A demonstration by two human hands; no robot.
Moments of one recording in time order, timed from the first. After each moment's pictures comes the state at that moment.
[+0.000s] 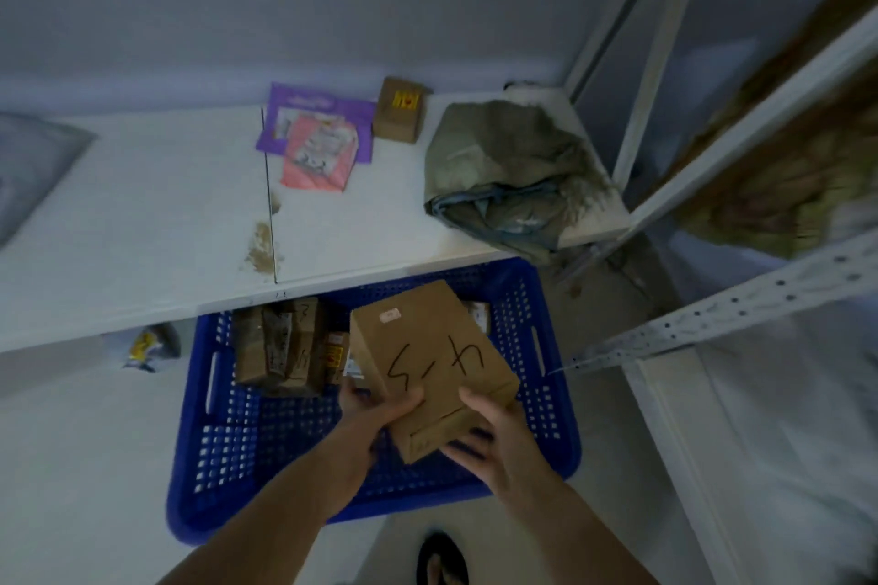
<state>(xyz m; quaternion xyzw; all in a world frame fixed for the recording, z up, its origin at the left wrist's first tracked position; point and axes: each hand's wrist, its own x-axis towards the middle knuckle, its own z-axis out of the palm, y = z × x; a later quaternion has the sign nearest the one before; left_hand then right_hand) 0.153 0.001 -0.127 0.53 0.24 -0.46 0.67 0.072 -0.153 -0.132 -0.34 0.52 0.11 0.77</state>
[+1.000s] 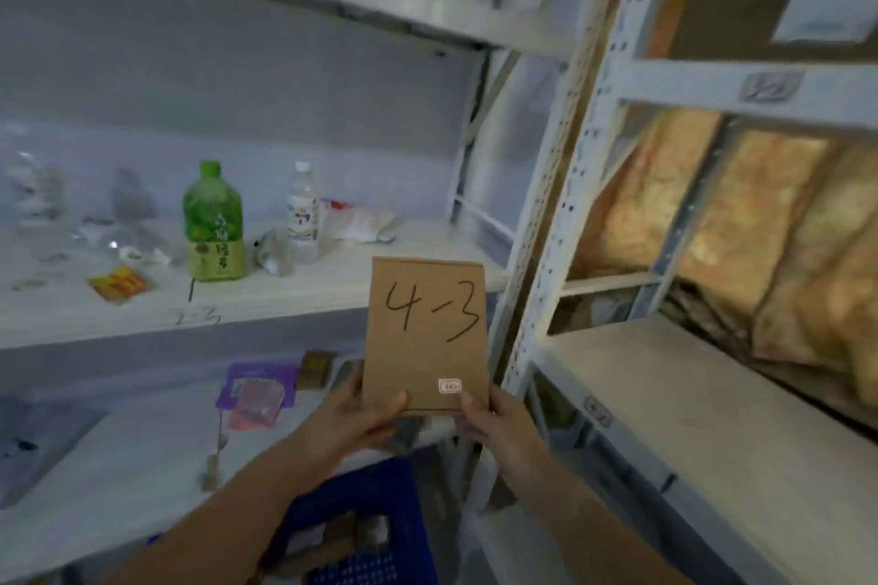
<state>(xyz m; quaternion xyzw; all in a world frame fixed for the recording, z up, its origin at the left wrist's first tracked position) -0.013 -0.015 0.299 0.60 -0.25 -0.36 0.67 -0.131 -0.180 0.306 -0.72 0.23 -0.13 0.64</state>
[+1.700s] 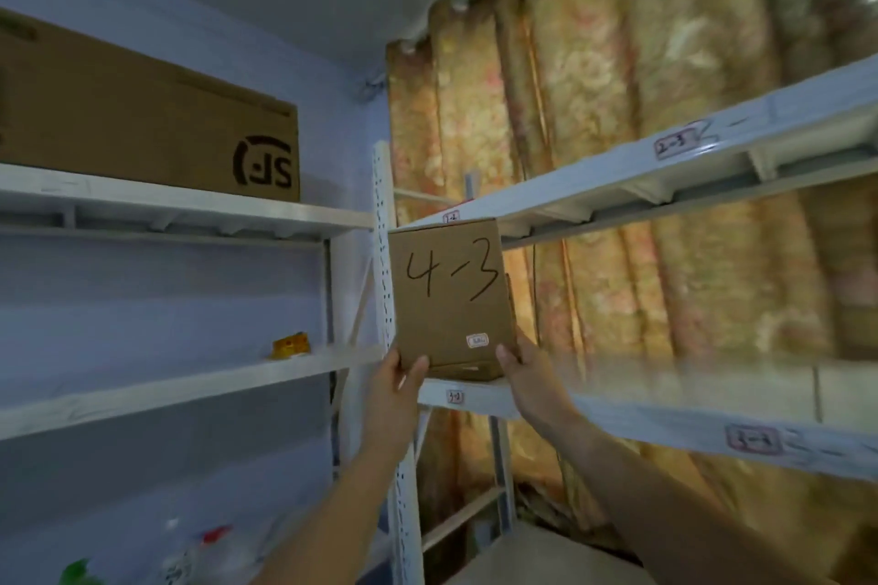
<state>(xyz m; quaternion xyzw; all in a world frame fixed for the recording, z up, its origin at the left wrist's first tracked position) -0.254 -0.084 0.720 0.50 -0.52 0.00 0.69 -0.391 -0.181 0.728 -0.74 0.14 -0.54 0.37</state>
